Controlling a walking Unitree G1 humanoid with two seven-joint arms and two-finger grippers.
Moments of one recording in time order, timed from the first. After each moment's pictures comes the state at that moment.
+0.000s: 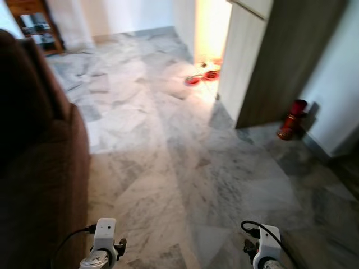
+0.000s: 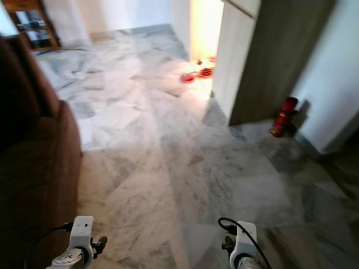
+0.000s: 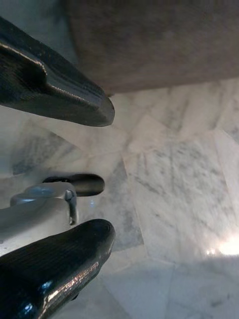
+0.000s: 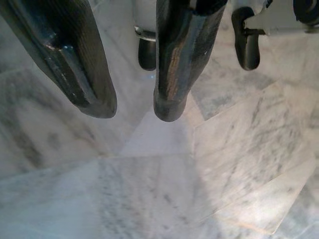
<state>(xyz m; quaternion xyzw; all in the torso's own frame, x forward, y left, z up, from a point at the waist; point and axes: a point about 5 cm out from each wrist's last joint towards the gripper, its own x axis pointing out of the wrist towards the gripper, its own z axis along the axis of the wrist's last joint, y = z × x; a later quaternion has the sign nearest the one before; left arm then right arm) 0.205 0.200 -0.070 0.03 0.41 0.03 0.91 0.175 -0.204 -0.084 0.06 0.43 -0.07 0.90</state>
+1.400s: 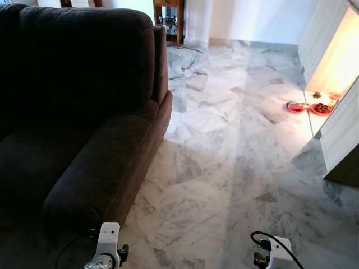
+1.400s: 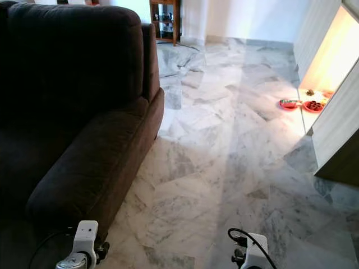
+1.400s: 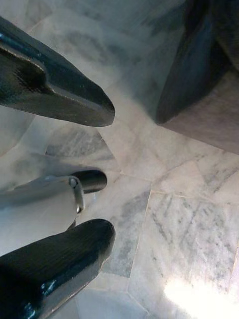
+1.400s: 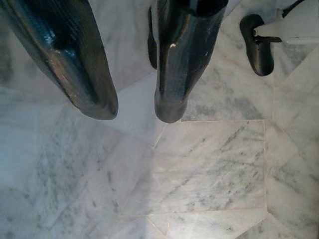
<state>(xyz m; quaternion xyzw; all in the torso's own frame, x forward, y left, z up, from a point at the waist) 0.199 0.188 -0.075 0.02 0.43 0.02 0.90 0.154 -0.230 -0.087 0.06 0.45 -0.09 0.89</state>
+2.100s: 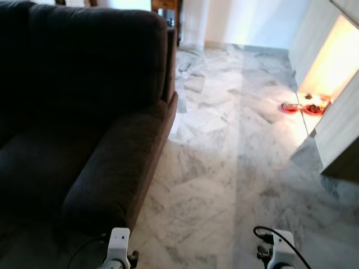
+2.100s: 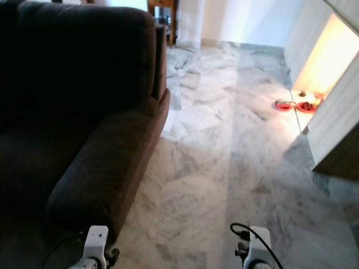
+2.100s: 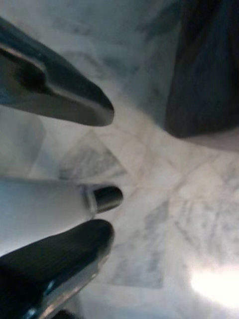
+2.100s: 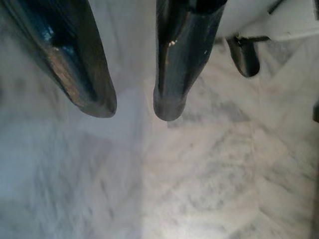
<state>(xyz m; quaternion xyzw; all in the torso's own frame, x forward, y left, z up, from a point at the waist) 0.191 0.149 -0.083 0.03 0.44 -0.03 0.89 0.152 -0.252 -0.082 0.03 0.44 -0.11 0.89</state>
